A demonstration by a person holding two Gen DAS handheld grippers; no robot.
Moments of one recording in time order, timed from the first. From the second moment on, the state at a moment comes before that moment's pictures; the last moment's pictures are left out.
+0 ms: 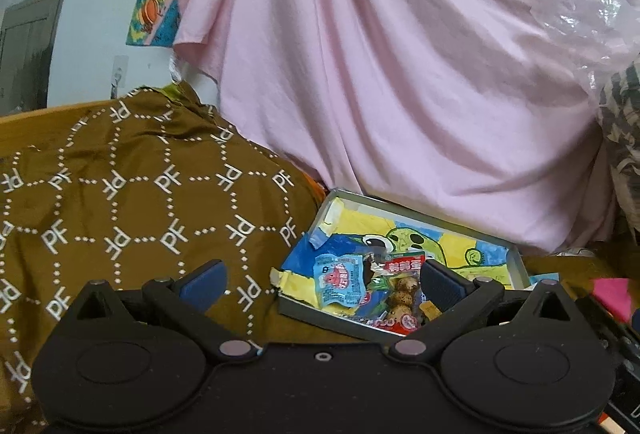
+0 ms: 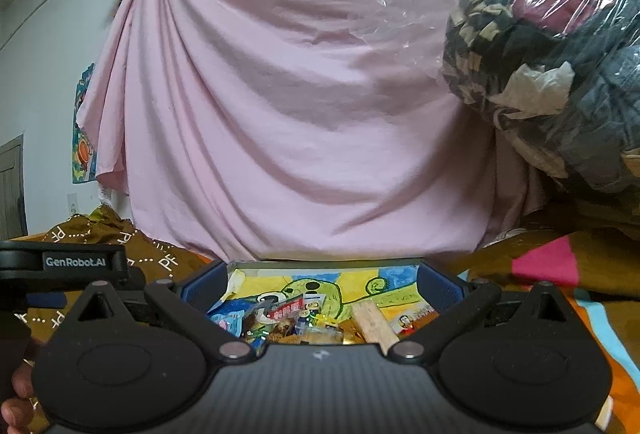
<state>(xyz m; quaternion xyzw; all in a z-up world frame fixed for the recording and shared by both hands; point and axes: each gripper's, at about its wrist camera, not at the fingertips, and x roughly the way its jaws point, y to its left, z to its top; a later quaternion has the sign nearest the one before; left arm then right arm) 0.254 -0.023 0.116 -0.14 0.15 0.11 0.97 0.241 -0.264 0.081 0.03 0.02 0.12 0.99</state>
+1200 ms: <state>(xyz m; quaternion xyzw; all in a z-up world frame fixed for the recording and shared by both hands) 0.118 -0.032 0.064 -0.08 0.10 0.14 0.98 0.134 -0.279 0.036 0.01 0.07 0.09 0.99</state>
